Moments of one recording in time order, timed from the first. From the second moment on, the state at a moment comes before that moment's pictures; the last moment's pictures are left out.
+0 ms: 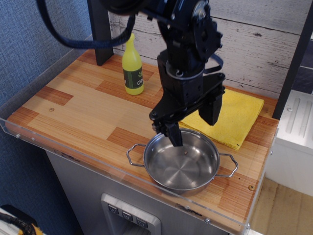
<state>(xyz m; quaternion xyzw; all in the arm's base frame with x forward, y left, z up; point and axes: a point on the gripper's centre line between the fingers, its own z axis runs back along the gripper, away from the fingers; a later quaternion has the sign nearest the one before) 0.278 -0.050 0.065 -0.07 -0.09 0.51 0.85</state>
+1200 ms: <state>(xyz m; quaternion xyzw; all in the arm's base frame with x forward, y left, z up) 0.293 -0.053 0.018 -0.07 -0.05 0.53 0.85</state>
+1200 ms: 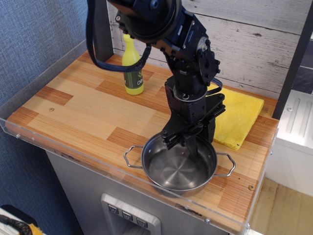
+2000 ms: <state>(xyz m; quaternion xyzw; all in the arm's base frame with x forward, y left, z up) 0.289 -0.030 0.055 -0.02 -0.01 0.51 0.86</state>
